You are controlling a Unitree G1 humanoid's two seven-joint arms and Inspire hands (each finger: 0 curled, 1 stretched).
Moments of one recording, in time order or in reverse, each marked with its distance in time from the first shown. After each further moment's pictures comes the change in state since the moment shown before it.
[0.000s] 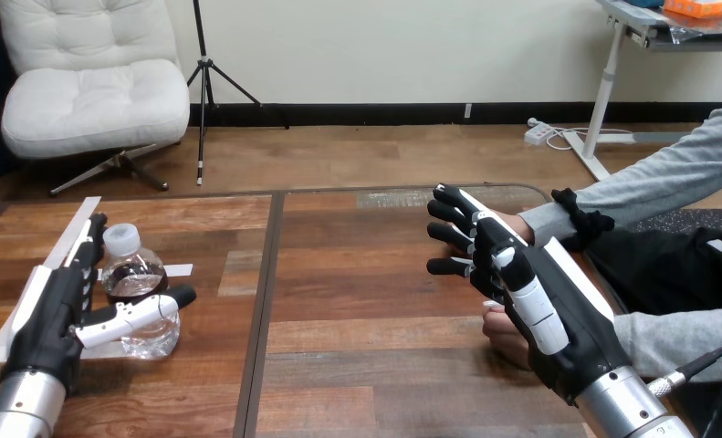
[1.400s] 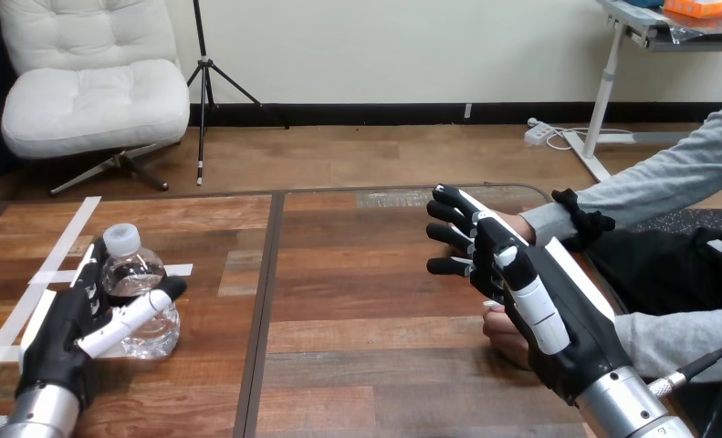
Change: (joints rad) left arm -0.038 -0.044 0.004 0.118 -0.155 0.018 -0.016; right arm 0.003 0.000 0.000 -0.006 0.009 0.003 0.000
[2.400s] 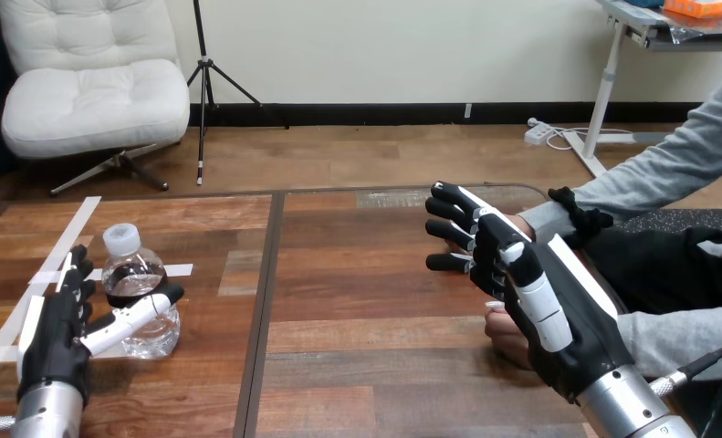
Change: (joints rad) left arm -0.026 -0.025 -0.013 0.000 0.090 0.082 0.187; right arm 0.001 0.002 -0.001 -0.010 0.026 0.000 0.000
